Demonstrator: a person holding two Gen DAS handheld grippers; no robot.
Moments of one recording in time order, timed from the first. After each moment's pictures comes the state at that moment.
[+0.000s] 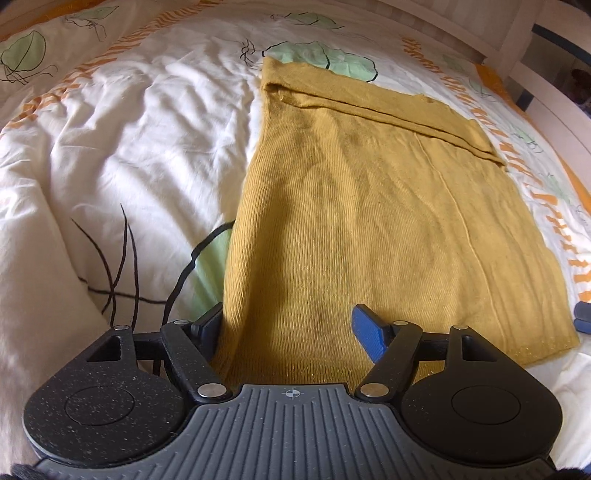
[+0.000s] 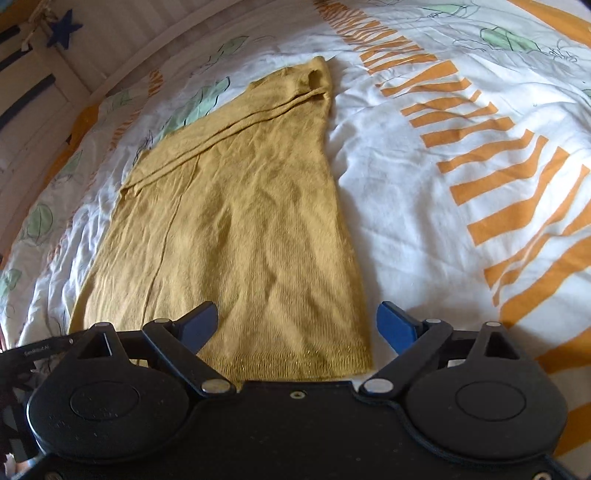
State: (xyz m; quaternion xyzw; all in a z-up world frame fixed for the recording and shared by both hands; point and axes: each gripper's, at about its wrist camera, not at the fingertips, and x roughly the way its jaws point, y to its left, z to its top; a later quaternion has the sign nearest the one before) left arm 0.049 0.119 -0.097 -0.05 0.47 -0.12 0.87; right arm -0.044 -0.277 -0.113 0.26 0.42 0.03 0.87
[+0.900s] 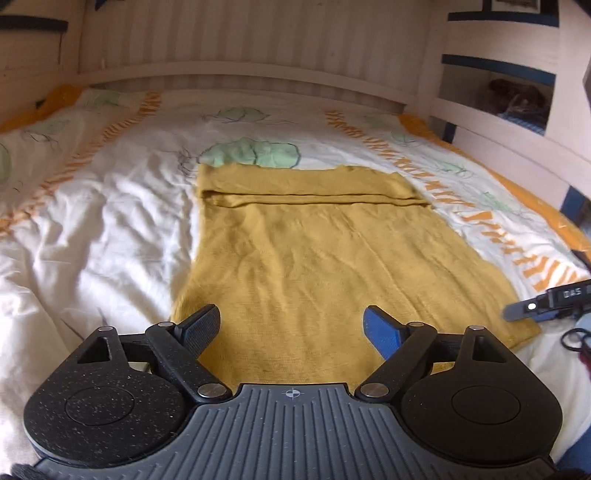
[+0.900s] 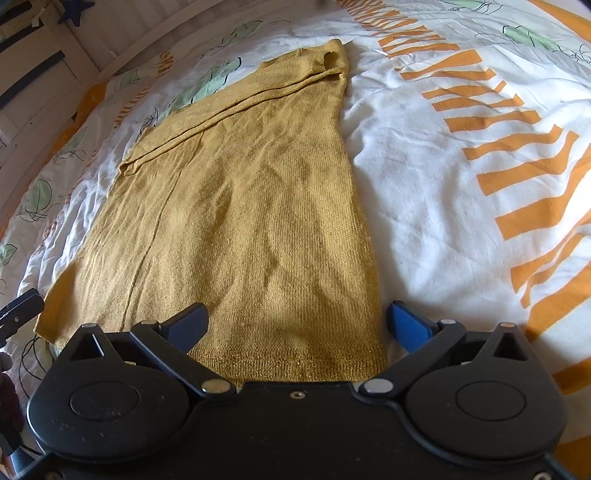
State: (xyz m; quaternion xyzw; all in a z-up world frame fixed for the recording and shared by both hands) left arm 0.000 0.101 -0.063 0.01 0.31 -0.18 0.93; right arm -0.035 -0.267 -0.132 0.24 0.43 0.04 0.87
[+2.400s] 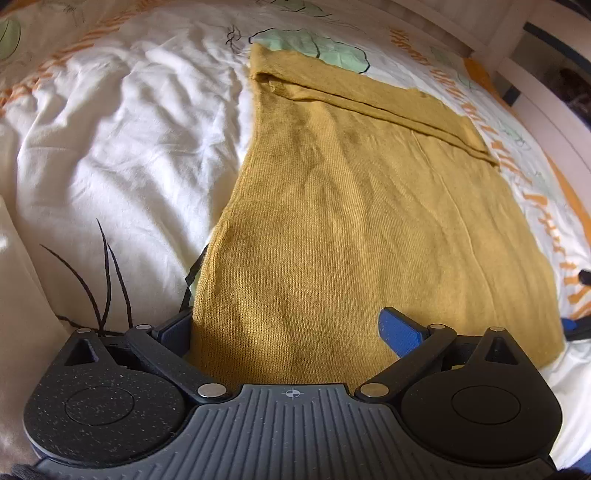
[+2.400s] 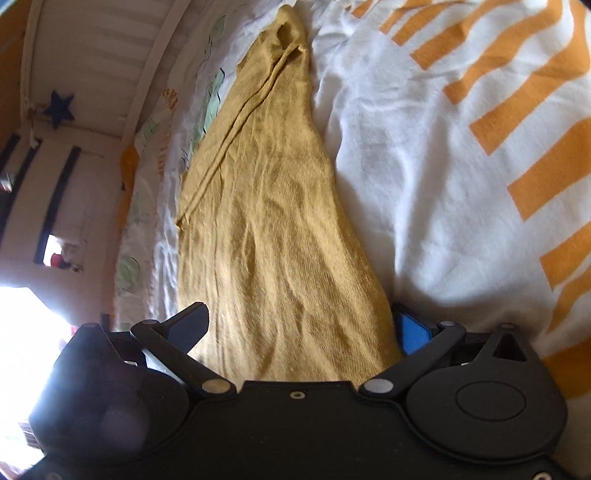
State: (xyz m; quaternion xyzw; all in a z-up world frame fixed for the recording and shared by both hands) left arm 0.076 0.126 -0.105 -0.05 0.49 -0.16 0.86; right arm -0.004 -0.342 -0.163 0.50 0.43 0.15 0.73
